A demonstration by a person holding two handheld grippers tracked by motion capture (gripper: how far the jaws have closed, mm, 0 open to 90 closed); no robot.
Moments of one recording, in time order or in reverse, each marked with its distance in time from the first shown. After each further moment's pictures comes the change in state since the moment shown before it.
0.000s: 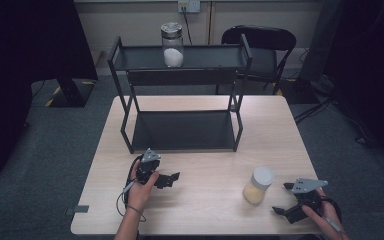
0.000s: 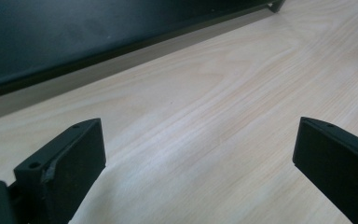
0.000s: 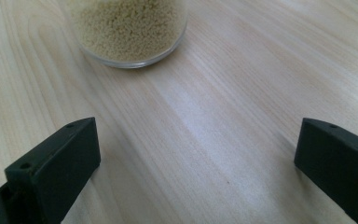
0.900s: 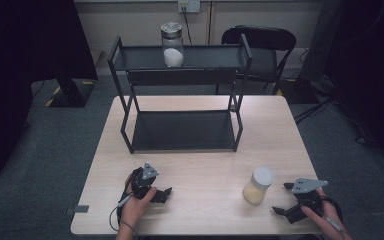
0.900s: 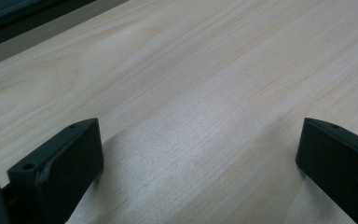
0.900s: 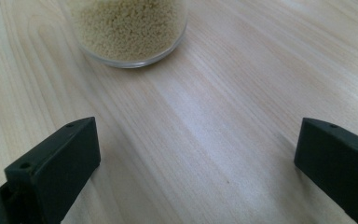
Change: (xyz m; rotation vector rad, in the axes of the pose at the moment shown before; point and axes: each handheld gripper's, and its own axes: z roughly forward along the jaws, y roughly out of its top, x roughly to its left) left arm -0.023 -0.019 -0.007 0.116 0.119 0.173; right arm 0.000 0.000 0.000 0.001 -0.001 -0.001
